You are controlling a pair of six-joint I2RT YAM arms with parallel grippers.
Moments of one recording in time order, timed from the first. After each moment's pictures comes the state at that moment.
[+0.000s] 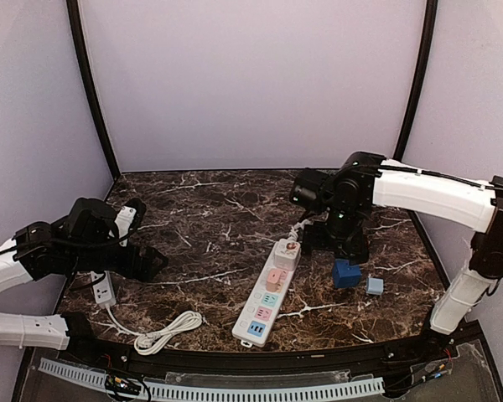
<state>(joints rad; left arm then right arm) -0.86 0.78 0.78 -0.79 -0.19 -0.43 0.97 1.68 1.54 -1.37 0.15 1.18</state>
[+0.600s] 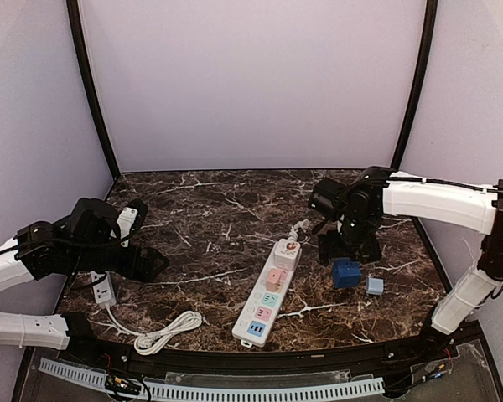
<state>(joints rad) -0.86 0.80 0.78 -0.79 -0.18 -0.44 0.86 1.58 1.29 -1.24 0.21 0.91</state>
